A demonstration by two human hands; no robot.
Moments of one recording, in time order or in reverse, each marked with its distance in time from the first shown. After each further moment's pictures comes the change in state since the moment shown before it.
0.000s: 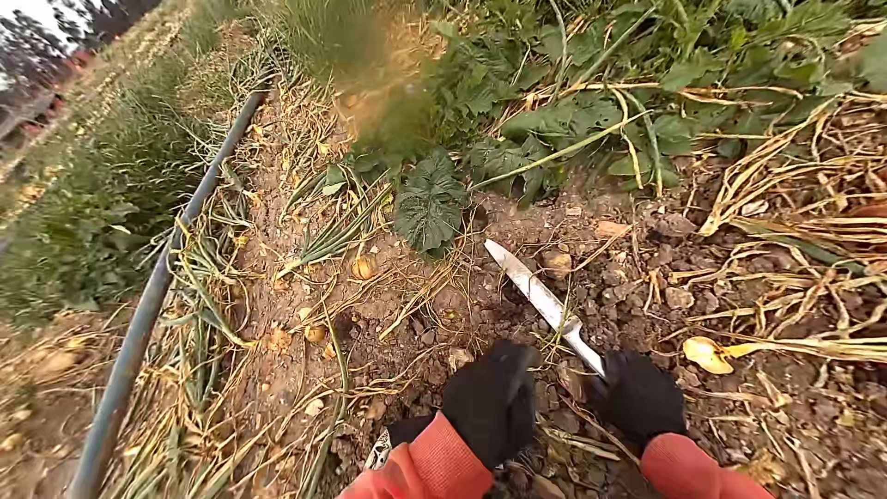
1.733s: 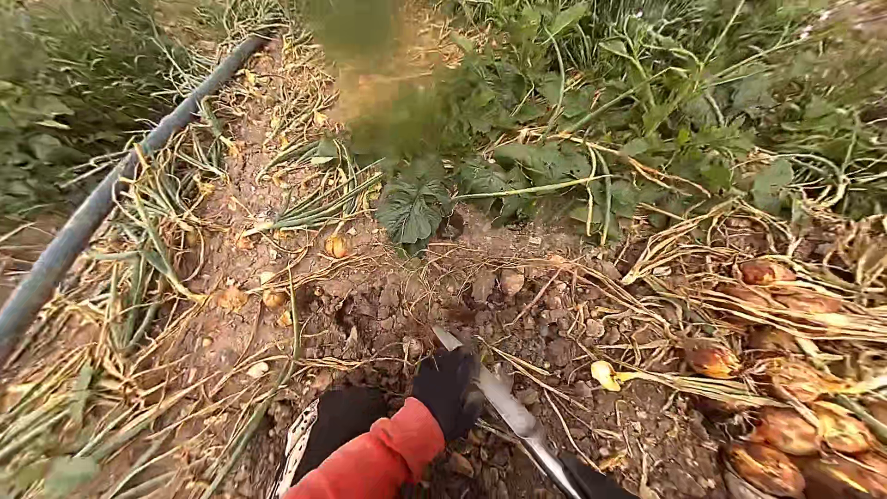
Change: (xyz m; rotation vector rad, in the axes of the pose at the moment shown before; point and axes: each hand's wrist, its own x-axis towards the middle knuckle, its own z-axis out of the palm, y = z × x) left_hand 0.041 -0.013 0.077 0.047 -0.201 -0.182; right_hand -0.129 0.040 -0.110 0.171 -0.214 -0.197
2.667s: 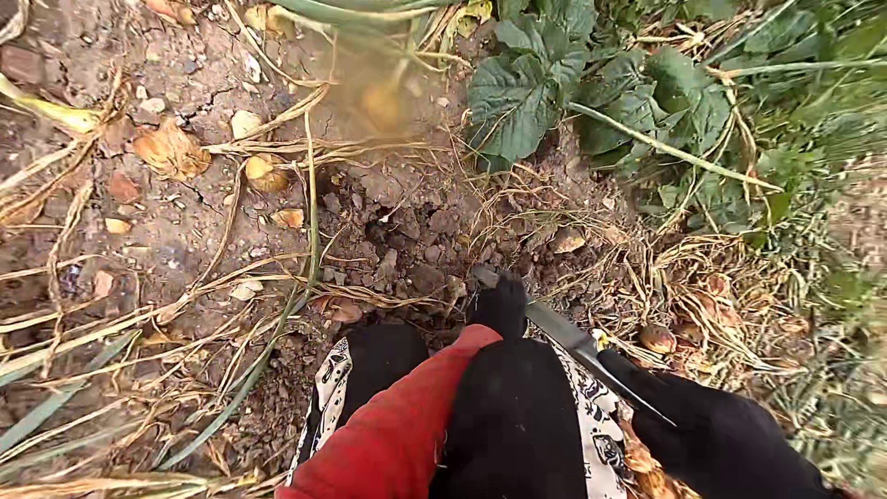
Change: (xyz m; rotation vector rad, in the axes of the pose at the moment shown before) left_hand 0.071 -0.060 -0.016 -0.521 -0.191 -0.043; right_hand 0.134 -0.216 -0.116 -0.653 -0.373 -0.127
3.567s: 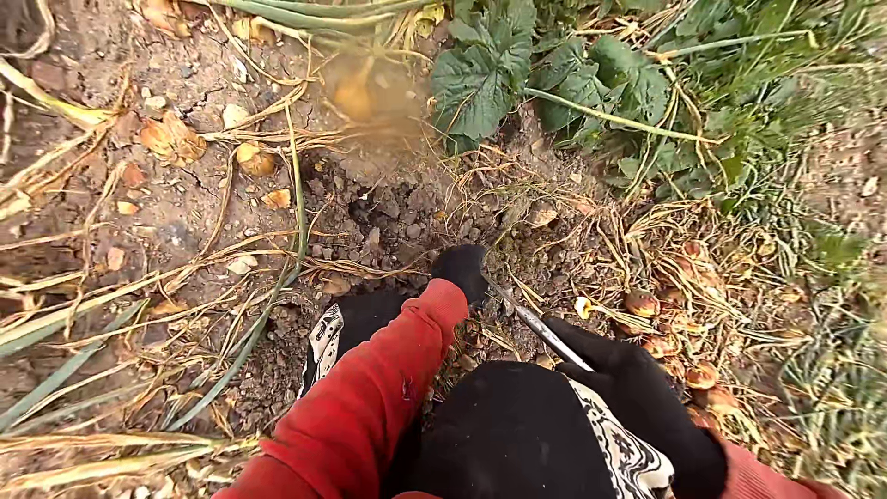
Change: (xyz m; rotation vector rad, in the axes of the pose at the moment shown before) left_hand -0.048 -0.005 -0.040 0.034 0.117 0.011; right_hand -0.026 -0.036 0.052 0.596 0.138 0.266
